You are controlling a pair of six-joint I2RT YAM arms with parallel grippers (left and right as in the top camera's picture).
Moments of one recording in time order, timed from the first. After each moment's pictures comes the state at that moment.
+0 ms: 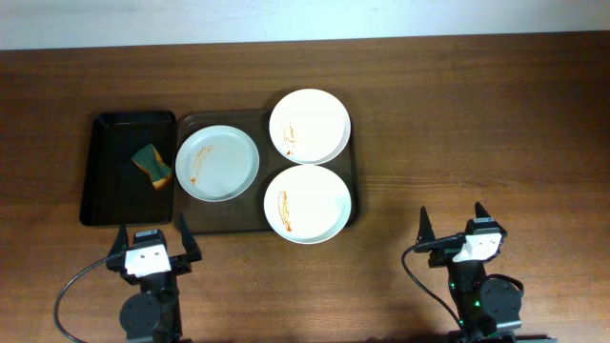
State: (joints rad) left arm 0.08 0.02 0.01 -0.07 -0.13 0.06; right arm 0.09 0.01 0.01 -0.07 0.05 0.00
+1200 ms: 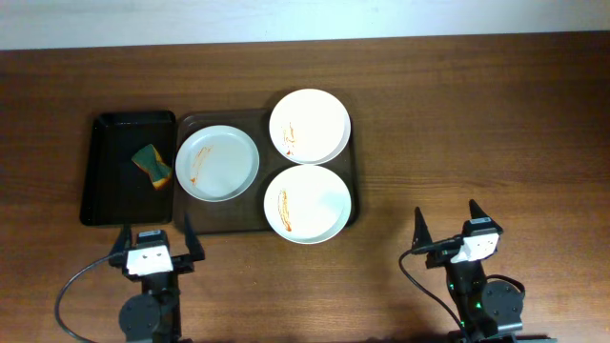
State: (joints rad) left arm 0.09 0.02 0.01 -0.03 -0.06 0.07; right arm 0.09 0.01 0.01 -0.04 -0.03 0.00
